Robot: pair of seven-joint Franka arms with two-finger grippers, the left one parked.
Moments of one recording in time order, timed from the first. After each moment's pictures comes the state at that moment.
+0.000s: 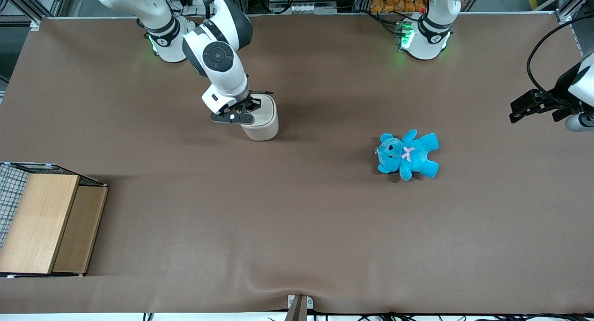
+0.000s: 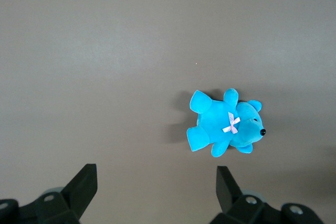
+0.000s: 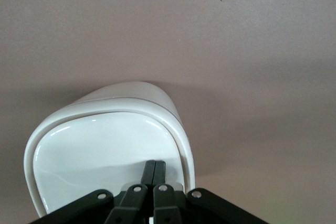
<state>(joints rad) 0.69 0.14 0.02 -2.20 0.08 2.23 0.72</state>
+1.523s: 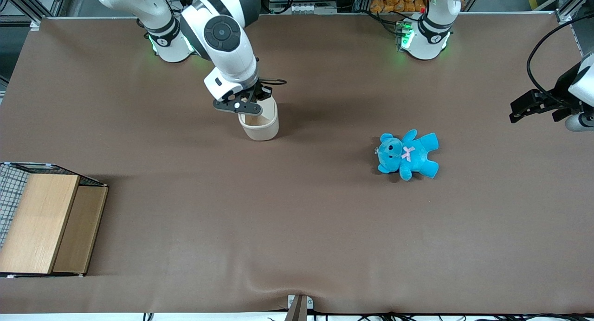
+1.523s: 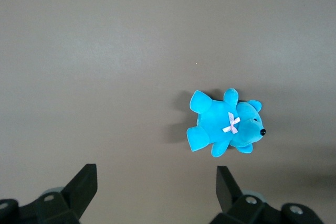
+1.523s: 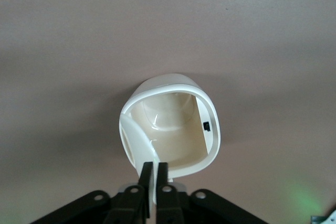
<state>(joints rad) 0.70 0.14 0.03 -1.88 0.12 1.89 0.84</state>
